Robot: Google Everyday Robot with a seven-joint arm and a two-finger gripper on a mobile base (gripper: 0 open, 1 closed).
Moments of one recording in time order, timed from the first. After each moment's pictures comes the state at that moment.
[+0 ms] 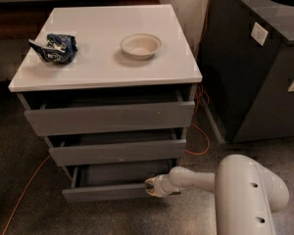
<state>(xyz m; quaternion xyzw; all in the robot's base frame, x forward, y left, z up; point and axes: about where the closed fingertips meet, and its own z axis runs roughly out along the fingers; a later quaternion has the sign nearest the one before) 0.588 -0.033 0.192 -0.72 0.62 0.12 0.29</state>
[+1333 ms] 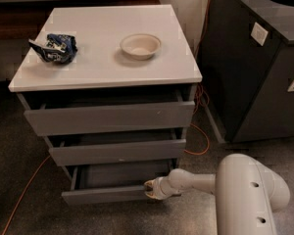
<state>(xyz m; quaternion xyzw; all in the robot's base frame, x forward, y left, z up) 0.578 -0.029 0.192 -0.72 0.62 0.12 0.29</state>
